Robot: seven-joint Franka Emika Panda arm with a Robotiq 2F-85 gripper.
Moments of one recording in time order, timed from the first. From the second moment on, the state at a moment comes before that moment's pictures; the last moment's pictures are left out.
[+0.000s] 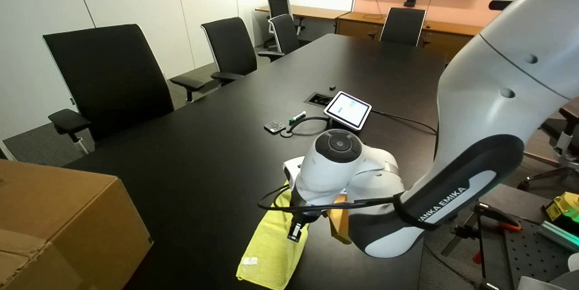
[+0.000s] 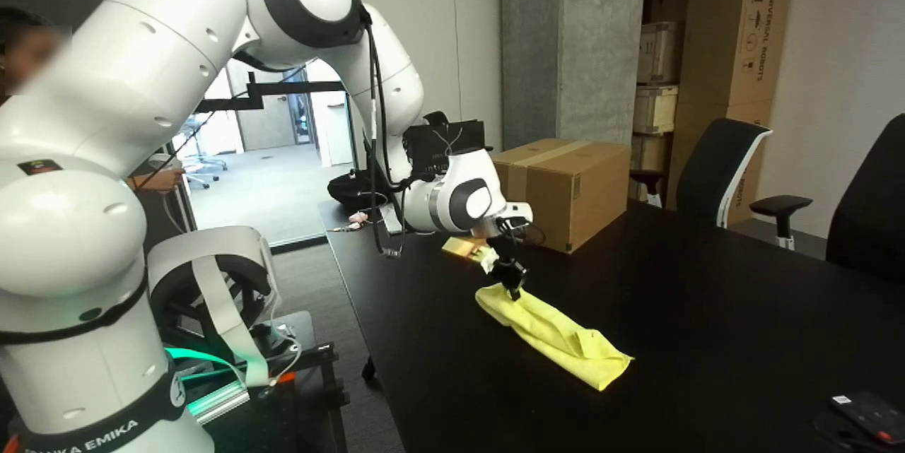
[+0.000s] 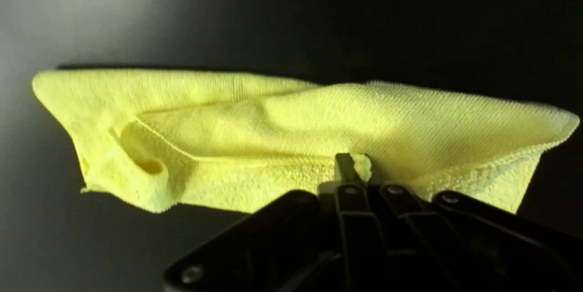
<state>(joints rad) 0.61 0.76 -0.27 -1.97 -0.11 2.93 0.27</state>
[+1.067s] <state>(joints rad) 0.67 1.02 -0.33 -1.59 -0.17 2.93 0.37</state>
